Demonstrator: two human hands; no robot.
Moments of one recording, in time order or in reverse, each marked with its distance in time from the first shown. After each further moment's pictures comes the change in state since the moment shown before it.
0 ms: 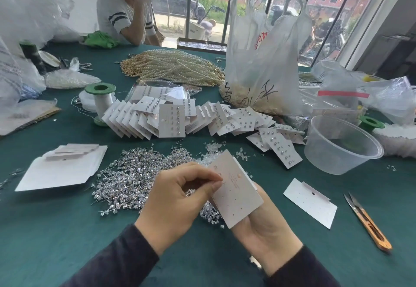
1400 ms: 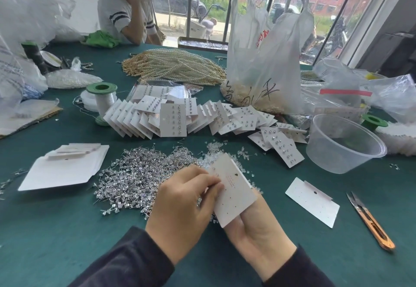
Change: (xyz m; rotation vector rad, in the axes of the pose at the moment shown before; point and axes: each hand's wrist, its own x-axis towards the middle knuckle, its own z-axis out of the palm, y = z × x) left_hand -0.007 -0.006 0.009 0.571 0.089 0.298; right_hand 0.000 0.013 0.006 -0.004 0.059 -0.026
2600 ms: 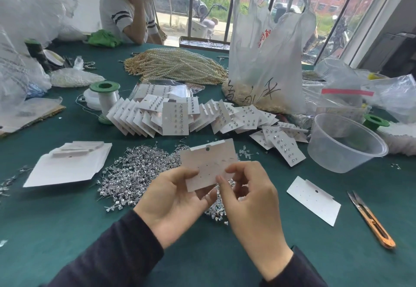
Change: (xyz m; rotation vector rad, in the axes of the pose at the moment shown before) left_hand 0.015 -0.006 -0.008 -1.670 -0.090 -1.209; right_hand 0.003 0.007 -0.011 -1.271 0.352 -0.840
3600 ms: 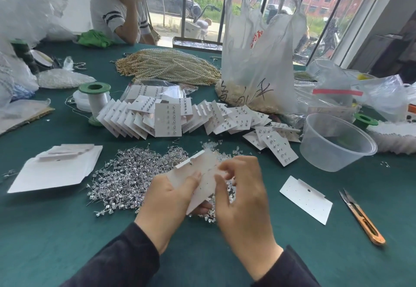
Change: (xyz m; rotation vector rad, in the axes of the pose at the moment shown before) left_hand -0.004 -0.013 -0.001 0.728 0.202 0.428; right_hand 0.001 -0.001 0.001 -0.085 0.054 -0.216
